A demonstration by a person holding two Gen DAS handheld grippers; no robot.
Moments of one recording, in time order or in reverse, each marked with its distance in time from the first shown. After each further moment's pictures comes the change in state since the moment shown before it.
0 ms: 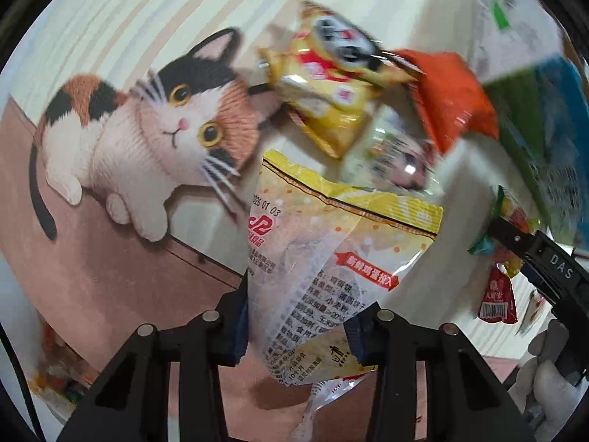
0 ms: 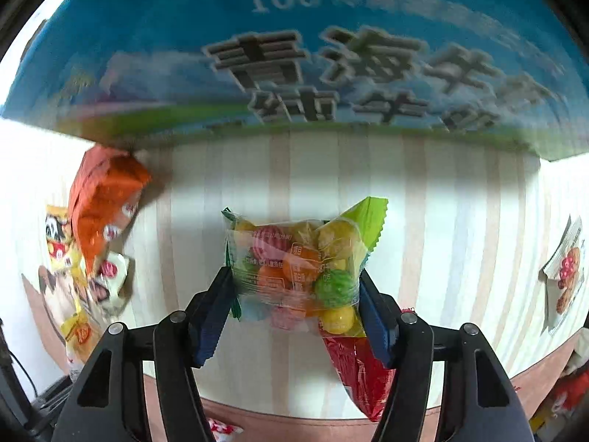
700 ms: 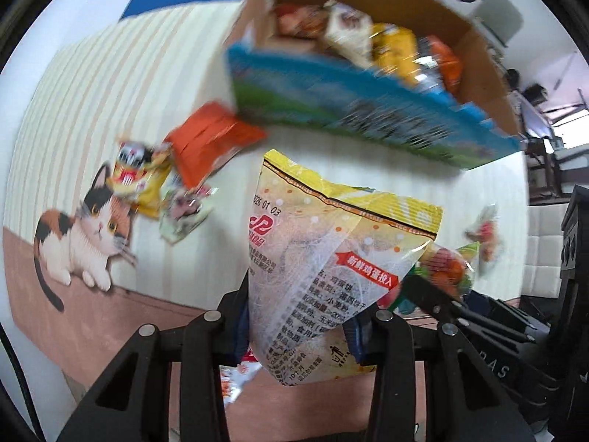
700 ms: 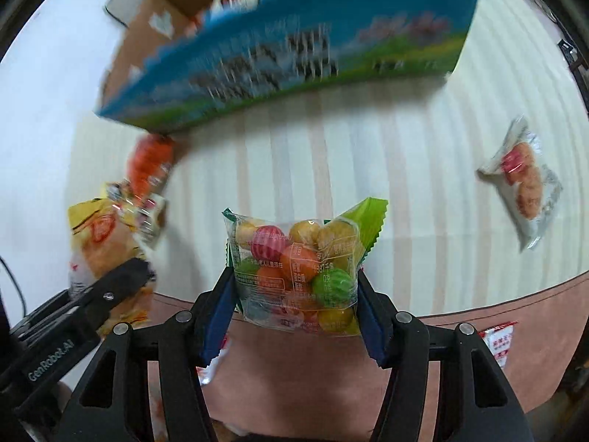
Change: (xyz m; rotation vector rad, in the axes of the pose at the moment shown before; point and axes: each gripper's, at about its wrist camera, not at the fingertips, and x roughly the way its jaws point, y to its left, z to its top) left arm -0.081 -0.179 -0.039 0.373 -0.158 -0.049; right arm -0.087 -0.109 -0.078 0.105 -0.068 0.226
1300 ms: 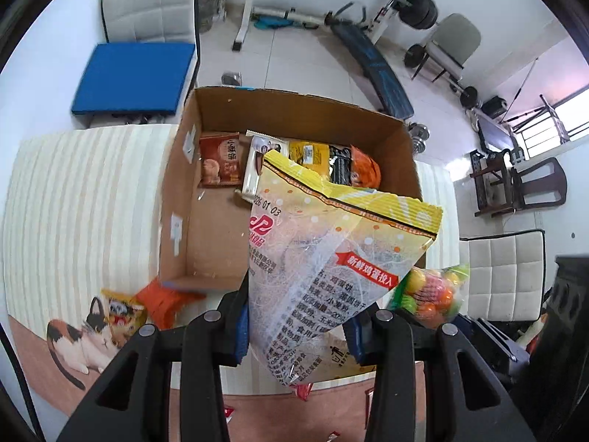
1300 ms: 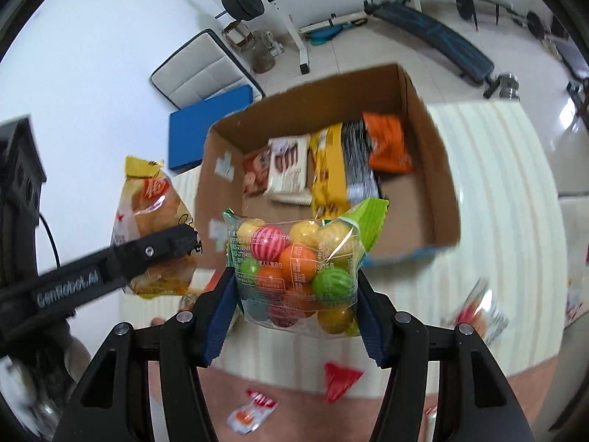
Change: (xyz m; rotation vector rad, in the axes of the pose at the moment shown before) left arm -0.078 -0.024 0.159 0.060 -0.063 -0.125; right arm -0.133 0.045 0.127 -0.055 -0.241 0.078
